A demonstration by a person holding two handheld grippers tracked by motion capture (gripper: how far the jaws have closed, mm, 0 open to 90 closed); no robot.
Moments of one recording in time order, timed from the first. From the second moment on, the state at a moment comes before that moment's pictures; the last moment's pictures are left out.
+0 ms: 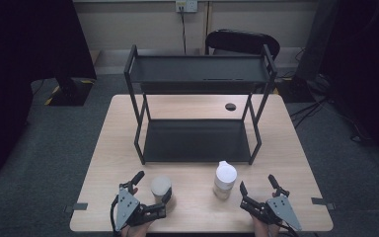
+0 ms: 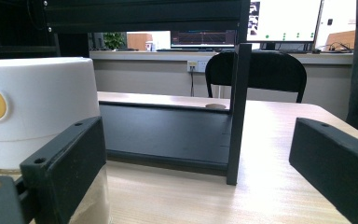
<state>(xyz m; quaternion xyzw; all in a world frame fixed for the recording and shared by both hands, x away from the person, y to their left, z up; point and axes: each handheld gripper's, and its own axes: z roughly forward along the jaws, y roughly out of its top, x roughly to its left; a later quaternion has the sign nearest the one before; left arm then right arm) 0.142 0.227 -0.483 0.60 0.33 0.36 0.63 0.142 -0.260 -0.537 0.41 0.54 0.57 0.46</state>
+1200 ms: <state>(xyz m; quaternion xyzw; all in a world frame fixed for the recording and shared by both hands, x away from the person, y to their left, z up) 0.149 0.227 -0.509 0.63 0.33 0.32 0.63 0.142 -0.260 -0.537 0.41 0.54 0.57 0.46</state>
